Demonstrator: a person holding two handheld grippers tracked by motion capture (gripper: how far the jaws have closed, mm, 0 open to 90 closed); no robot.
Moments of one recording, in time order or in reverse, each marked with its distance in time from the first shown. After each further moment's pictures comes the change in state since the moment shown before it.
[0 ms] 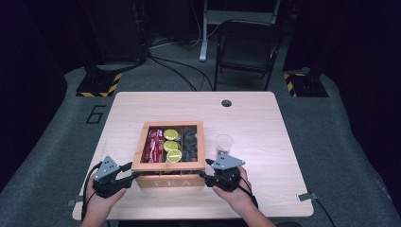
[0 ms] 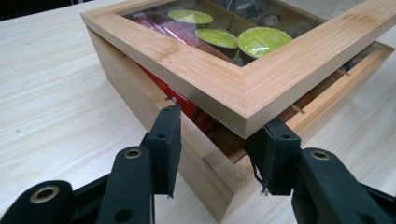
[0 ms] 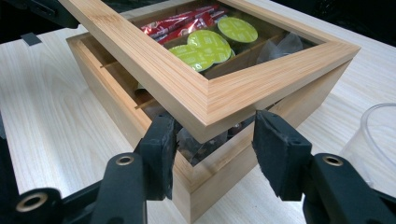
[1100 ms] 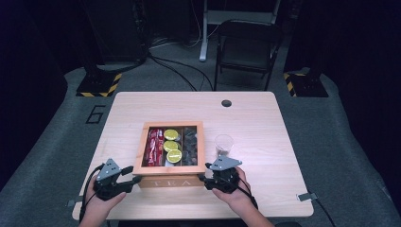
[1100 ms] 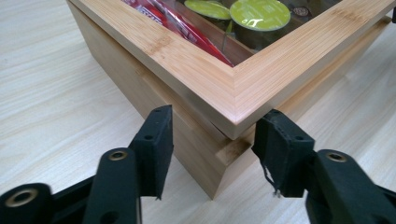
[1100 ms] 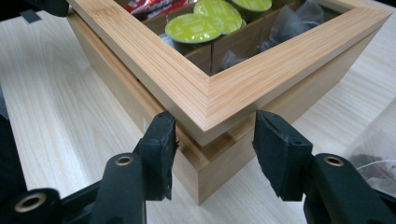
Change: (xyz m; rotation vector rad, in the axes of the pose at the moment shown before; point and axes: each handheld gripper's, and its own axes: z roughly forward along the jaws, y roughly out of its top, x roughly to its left) left arm -0.001 -0.006 0.003 0.083 -0.041 0.004; right arm 0.000 -0.009 0.008 0.079 0.030 0.013
